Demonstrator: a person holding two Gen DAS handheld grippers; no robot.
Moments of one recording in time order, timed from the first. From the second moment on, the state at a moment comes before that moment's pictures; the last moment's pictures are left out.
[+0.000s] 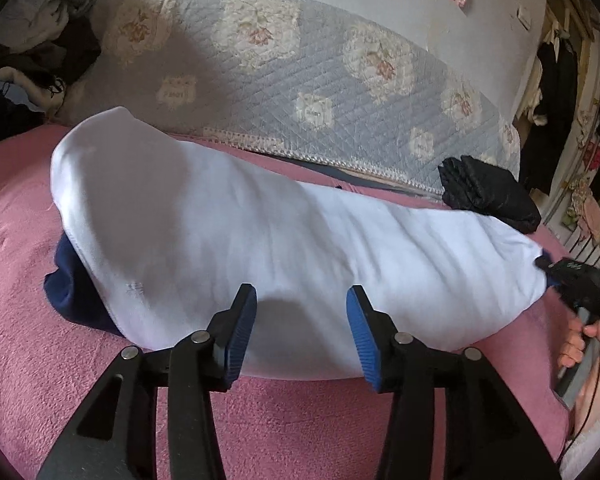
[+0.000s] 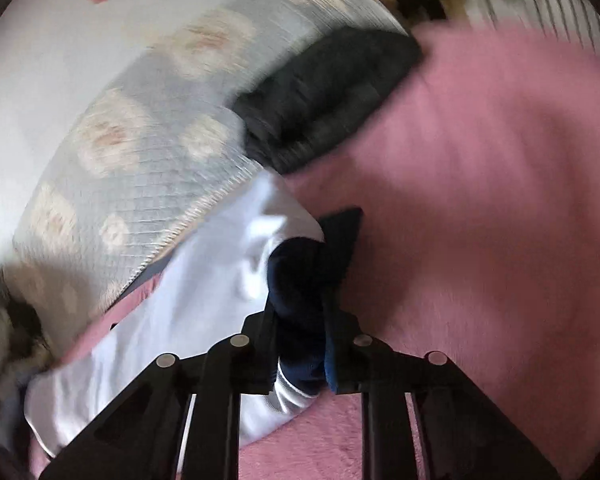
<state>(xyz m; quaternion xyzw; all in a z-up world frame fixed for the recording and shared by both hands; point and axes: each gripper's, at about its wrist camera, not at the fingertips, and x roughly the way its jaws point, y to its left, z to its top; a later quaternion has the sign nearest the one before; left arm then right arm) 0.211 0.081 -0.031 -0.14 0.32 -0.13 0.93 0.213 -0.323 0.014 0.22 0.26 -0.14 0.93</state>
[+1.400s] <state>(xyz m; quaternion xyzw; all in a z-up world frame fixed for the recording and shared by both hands) 0.222 0.085 -0.042 -0.19 0.33 -0.13 0.91 0.195 -0.192 -0.007 0.09 0.32 0.02 0.94</state>
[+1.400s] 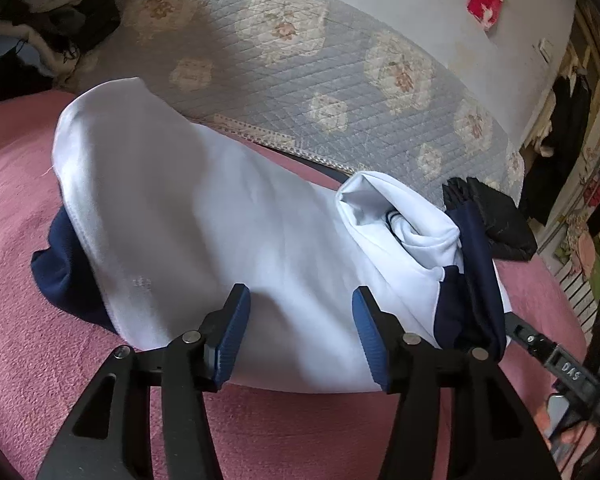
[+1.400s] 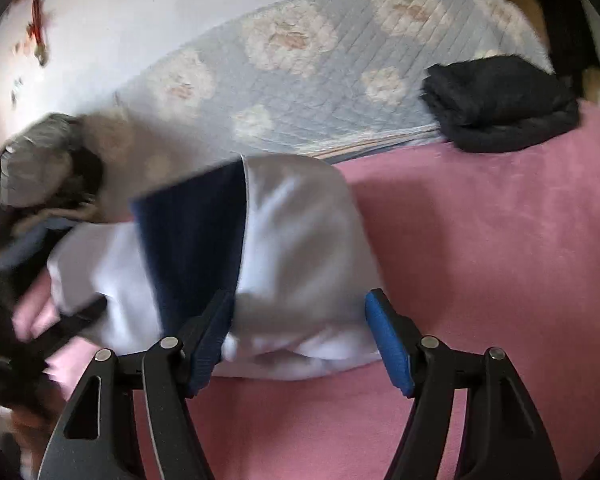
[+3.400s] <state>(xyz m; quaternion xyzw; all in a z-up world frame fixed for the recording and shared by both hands) 0.205 0.115 0.015 -0.15 0.28 -0.02 0.95 0.247 -0.158 0.059 0.13 0.36 0.14 0.92</state>
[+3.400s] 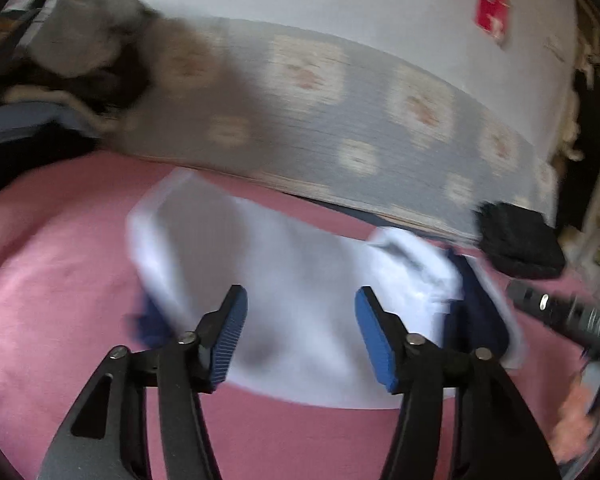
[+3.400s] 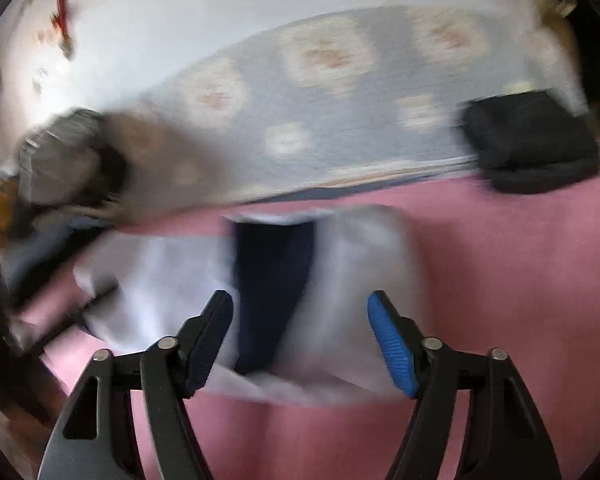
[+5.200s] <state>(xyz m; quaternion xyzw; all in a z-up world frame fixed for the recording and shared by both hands) 0.256 -0.089 -0.017 -0.23 0.35 -0.34 0.84 0.205 -0.313 0.064 0.09 0.38 -0.03 0.92</state>
